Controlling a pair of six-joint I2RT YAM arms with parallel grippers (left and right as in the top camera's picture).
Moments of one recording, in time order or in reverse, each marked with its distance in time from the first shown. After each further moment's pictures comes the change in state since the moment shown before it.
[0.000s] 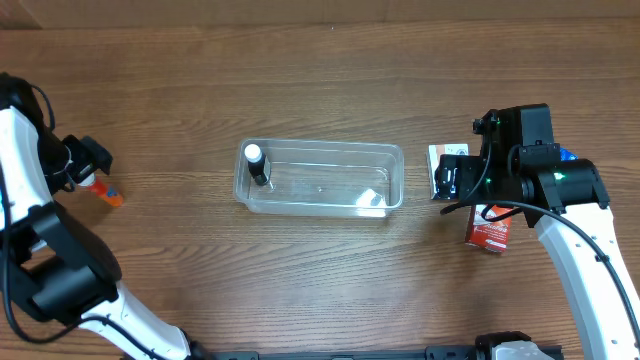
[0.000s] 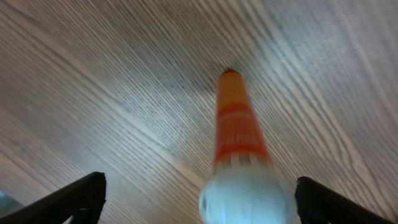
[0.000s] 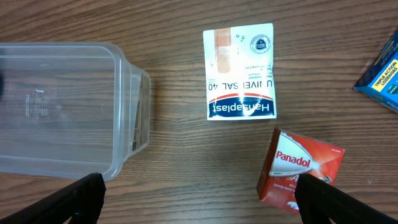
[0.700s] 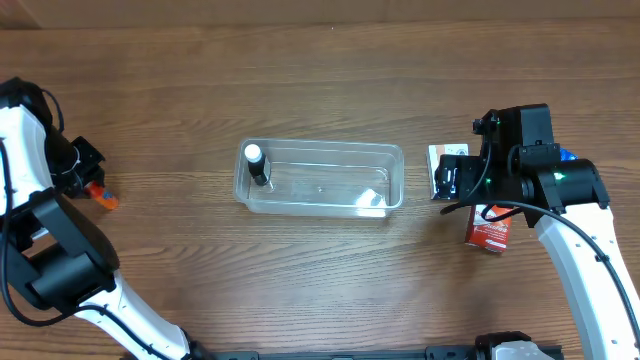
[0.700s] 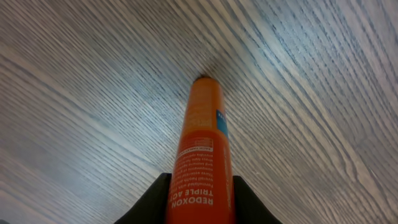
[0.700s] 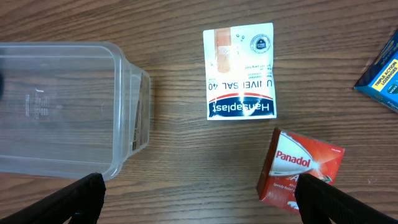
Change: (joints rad) left arm -0.009 0.064 -0.002 0.038 0.029 0.019; right arm 0.000 0.000 0.000 -0.001 0.000 0.000
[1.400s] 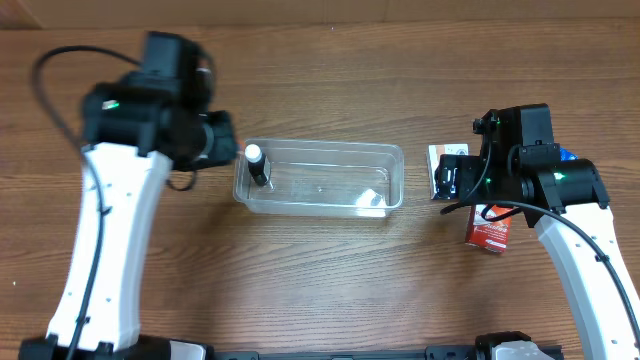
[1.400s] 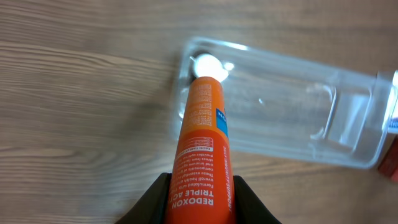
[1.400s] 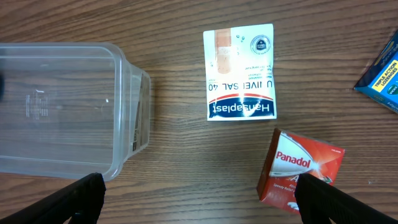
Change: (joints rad) left arm -0.711 -0.507 -0.014 -0.108 0.117 -0.017; right arm 0.000 0.000 0.000 0.002 0.000 0.000
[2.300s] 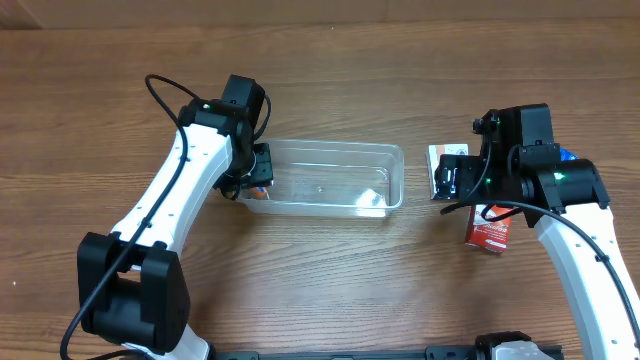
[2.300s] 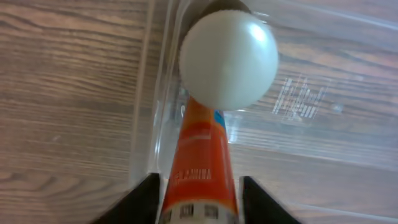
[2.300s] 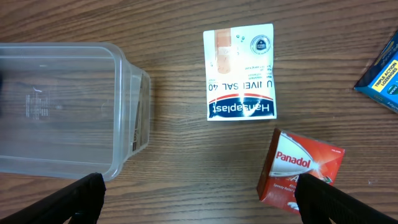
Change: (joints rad) left arm -0.074 0.193 -0.373 0.329 -0.061 -0.068; right arm 0.000 0.000 0.000 0.000 0.000 0.000
